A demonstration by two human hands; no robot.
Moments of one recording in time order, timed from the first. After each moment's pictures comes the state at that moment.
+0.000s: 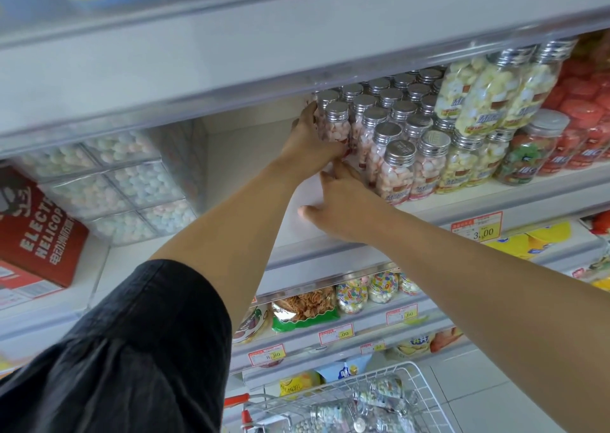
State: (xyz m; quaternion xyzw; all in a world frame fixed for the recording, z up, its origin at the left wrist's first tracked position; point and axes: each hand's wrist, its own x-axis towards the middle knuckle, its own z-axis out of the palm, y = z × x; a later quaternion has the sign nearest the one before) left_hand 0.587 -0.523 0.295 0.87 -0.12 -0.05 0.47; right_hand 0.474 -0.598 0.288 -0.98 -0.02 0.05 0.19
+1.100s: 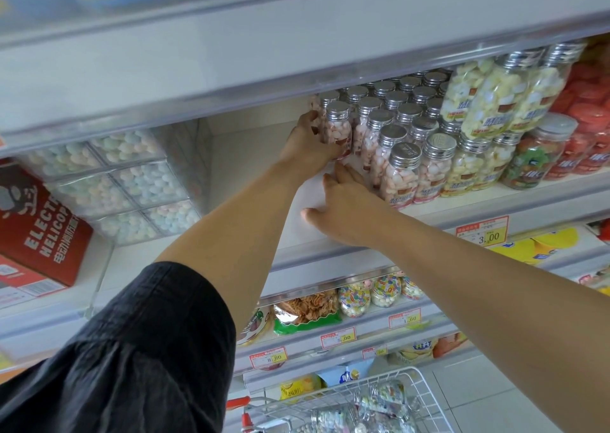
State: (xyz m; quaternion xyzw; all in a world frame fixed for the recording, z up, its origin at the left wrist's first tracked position) left_hand 0.585 -0.519 0.299 0.86 -0.09 -0.04 0.51; right_hand 0.470 -0.595 0.292 -0.99 -0.03 0.05 0.15
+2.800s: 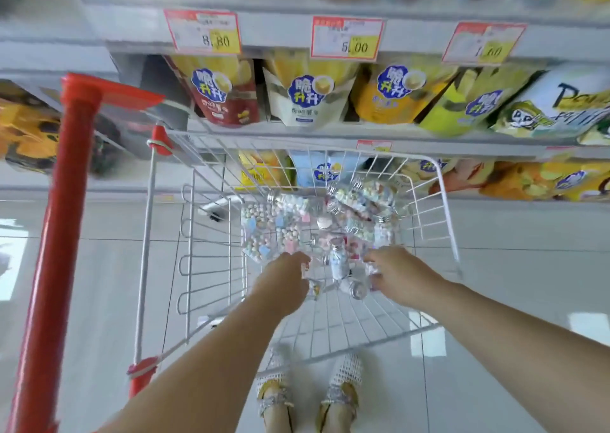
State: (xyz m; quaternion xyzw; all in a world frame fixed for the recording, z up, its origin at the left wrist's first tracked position) left_hand 0.165 -0.463 -0.187 0.88 0.04 -0.40 0.26; right_hand 0.190 -0.685 -0.181 -0.88 -0.06 0.44 0.14
